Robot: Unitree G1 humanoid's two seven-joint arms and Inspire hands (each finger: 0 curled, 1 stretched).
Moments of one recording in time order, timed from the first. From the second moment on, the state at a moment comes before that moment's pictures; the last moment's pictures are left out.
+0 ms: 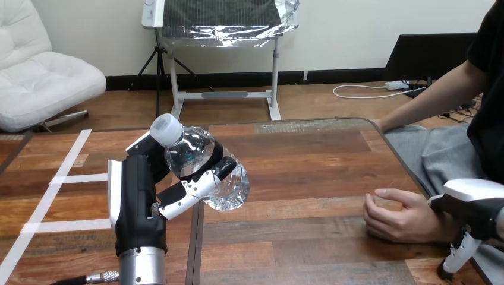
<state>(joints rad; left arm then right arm) 0.16 -0.05 -0.08 -0.05 0.15 -0.35 0.22 -0.21 -0.84 0.17 0.26 -0.77 0.04 0.58</state>
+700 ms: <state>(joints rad) 0.16 -0.05 -0.08 -0.09 0.15 -0.35 0.22 -0.34 -0.84 0.27 0.41 -0.83 0.01 0.53</state>
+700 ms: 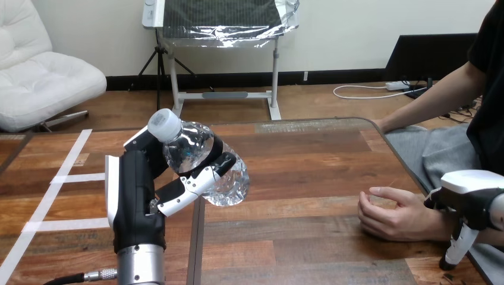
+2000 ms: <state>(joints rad) 0.17 -0.05 -0.08 -0.09 0.15 -0.33 0.22 -0.44 -0.84 0.33 0.63 -0.86 0.00 0.41</state>
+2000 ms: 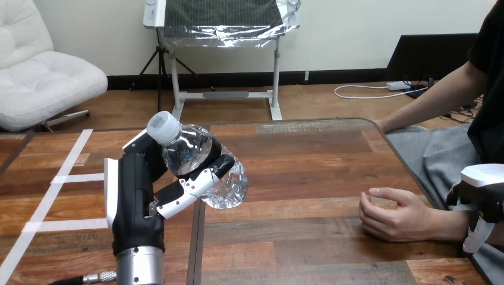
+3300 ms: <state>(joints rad) 0.17 -0.05 -0.07 -0.09 0.16 -0.34 0.22 -0.47 -0.83 0.34 0.67 -0.77 0.01 0.42</state>
